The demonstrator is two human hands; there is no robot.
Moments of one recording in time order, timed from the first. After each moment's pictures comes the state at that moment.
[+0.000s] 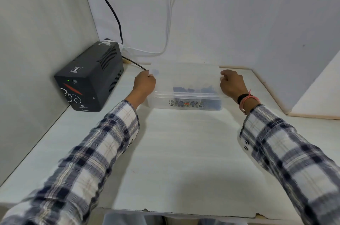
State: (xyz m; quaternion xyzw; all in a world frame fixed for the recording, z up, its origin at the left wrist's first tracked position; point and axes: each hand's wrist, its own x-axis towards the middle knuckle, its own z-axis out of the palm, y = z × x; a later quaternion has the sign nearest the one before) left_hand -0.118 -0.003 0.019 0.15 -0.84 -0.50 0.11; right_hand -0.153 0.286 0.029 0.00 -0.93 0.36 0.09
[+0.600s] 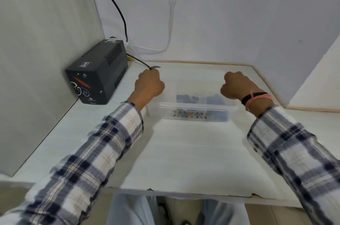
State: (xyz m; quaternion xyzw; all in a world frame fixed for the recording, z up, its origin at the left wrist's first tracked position) left_hand -0.058 0.019 0.049 0.10 -0.97 -0.21 0.09; right_hand -0.090 0.284 0.060 0.03 -1.00 0.07 0.02
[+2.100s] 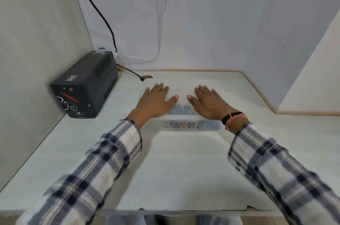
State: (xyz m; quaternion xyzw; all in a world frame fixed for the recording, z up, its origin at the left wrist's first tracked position) left_hand -0.069 0.043 0.017 -0.05 -0.99 -0.14 0.01; right_hand -0.087 0.263 0.015 0.19 -0.98 0.11 -0.02
